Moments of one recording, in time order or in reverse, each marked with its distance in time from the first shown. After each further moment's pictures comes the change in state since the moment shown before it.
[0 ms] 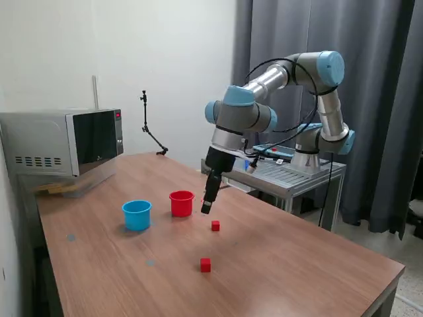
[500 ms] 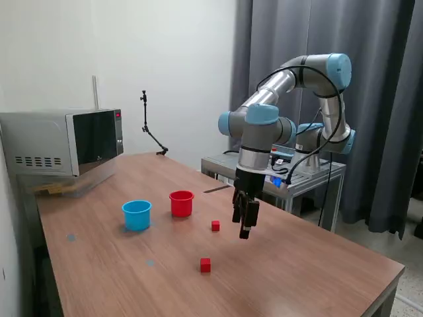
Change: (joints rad) arm 0.079 0.037 0.030 0.014 0.090 -0.057
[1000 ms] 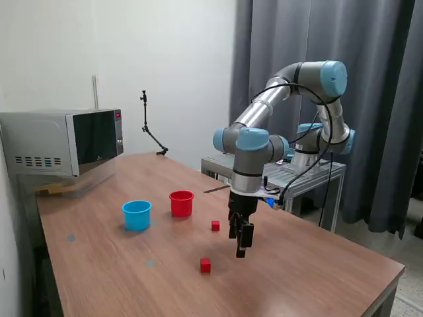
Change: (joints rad) arm -0.023 0.079 -0.012 -0.006 0.007 -0.063
